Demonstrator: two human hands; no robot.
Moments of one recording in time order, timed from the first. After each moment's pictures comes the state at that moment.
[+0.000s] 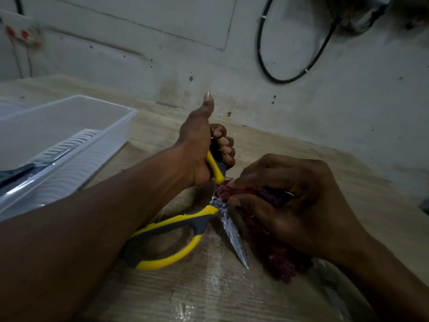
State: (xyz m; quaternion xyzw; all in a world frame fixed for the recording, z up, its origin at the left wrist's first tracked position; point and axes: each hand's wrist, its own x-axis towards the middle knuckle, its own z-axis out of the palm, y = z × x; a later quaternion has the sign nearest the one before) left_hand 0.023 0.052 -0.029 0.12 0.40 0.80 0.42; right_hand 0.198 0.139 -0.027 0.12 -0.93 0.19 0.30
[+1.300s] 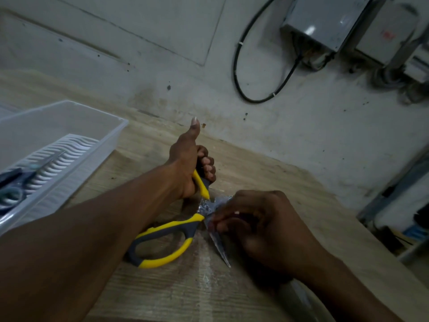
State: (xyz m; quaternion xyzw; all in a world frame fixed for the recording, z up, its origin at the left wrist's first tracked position) left_hand 0.014 0.052 -0.042 0.08 0.37 0.82 0.43; right_hand 0.209 0.105 -0.023 -0.01 -0.97 0.16 0.16
